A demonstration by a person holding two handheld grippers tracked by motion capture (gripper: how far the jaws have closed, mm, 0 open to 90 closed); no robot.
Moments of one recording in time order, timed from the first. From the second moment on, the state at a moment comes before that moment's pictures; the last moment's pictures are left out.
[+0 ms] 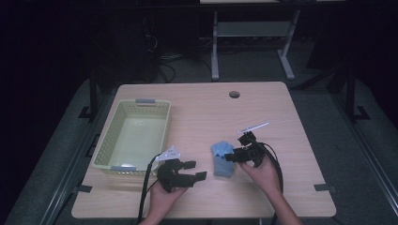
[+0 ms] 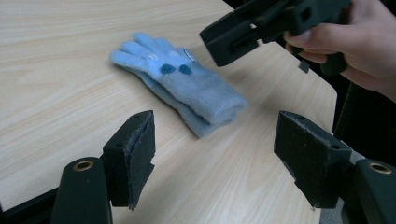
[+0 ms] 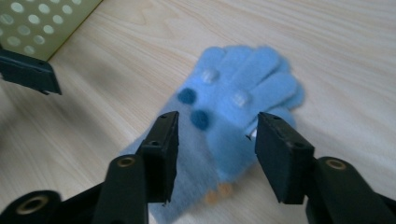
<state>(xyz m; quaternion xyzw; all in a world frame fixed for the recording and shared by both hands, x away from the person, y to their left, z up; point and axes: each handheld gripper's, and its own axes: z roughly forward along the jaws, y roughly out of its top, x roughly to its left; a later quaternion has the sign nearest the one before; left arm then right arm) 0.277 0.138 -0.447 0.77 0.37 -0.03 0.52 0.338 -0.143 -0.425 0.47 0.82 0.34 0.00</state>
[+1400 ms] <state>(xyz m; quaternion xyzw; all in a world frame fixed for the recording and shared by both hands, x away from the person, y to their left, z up) 0.328 0.081 -0.474 0.74 0.49 -0.14 0.44 0.316 -0.169 -0.469 0.55 0.73 0.40 -0.10</state>
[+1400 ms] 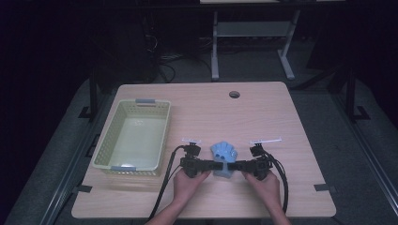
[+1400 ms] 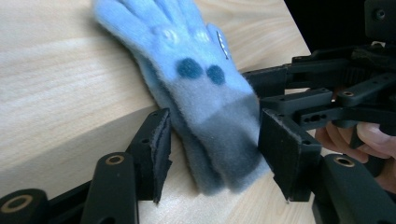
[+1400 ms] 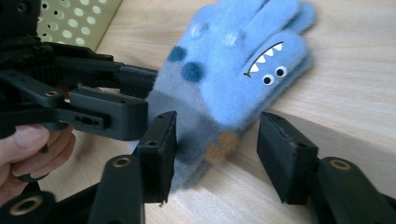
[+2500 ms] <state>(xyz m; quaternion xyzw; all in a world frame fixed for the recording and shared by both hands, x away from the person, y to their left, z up) 0.332 0.082 -0.484 0.73 0.48 -0.17 0.47 0.312 -0.155 -0.473 0.54 0.71 0.43 -0.09</state>
